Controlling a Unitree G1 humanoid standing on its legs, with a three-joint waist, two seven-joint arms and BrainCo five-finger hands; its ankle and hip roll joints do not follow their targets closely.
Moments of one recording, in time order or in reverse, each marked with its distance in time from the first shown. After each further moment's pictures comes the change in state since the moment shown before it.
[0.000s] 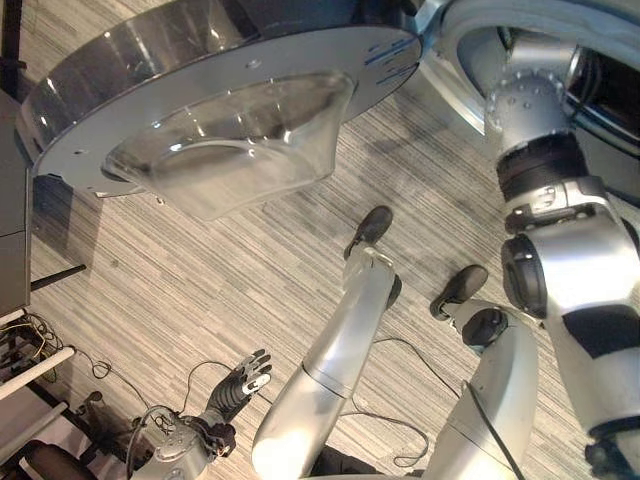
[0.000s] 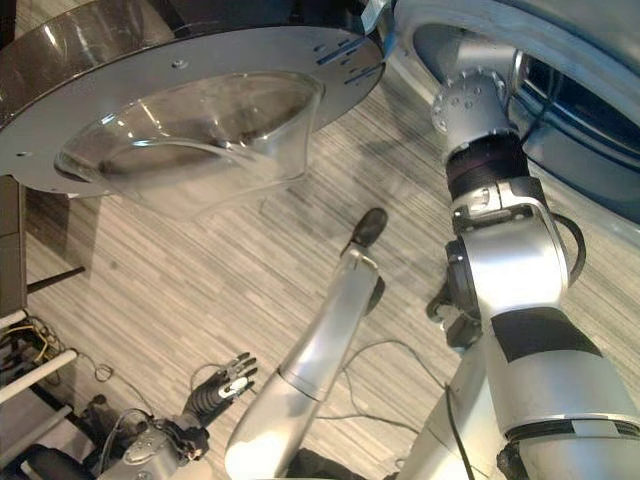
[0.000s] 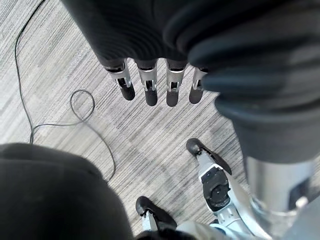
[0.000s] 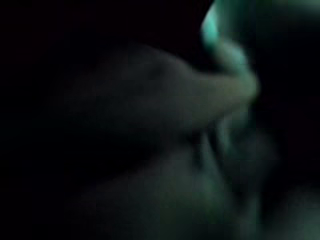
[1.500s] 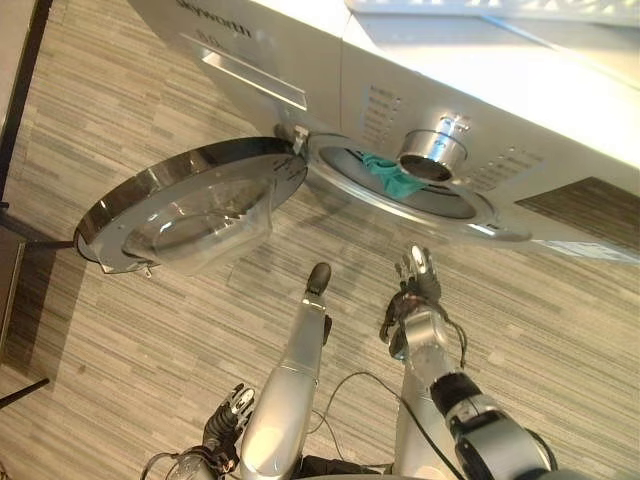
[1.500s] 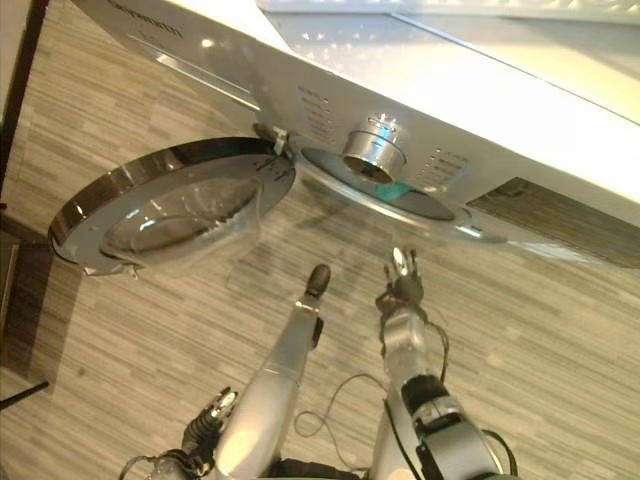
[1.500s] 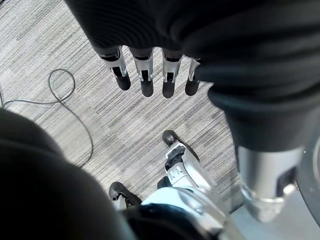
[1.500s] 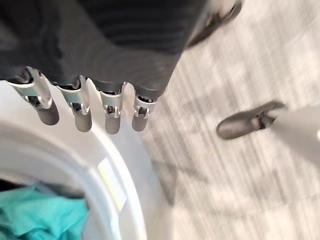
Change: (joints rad) left arm -0.001 -0.309 0.201 0.504 -0.074 -0.016 -0.014; right arm 1.098 0.317 0.148 -0.291 -0.272 0.219 0.095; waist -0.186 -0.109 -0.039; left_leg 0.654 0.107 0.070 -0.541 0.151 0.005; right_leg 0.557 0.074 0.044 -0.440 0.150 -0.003
